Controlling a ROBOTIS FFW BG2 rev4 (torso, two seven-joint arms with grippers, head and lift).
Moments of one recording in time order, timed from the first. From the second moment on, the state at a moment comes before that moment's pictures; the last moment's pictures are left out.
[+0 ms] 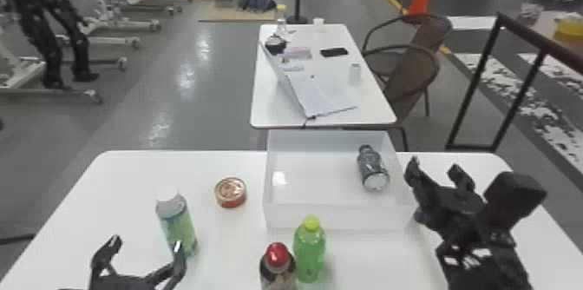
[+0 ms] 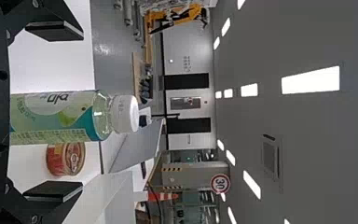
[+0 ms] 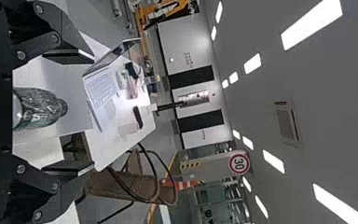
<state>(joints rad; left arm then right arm) 0.39 0.00 0.12 -1.69 0.00 -0.38 -0.15 0.12 -0.21 0.14 -1.77 -0.39 -0.04 -0.20</state>
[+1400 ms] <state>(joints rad) 0.39 0.00 0.12 -1.69 -0.01 -0.39 -0.15 0.56 -0.25 0.14 -1.99 -0.24 -0.04 -0.25</state>
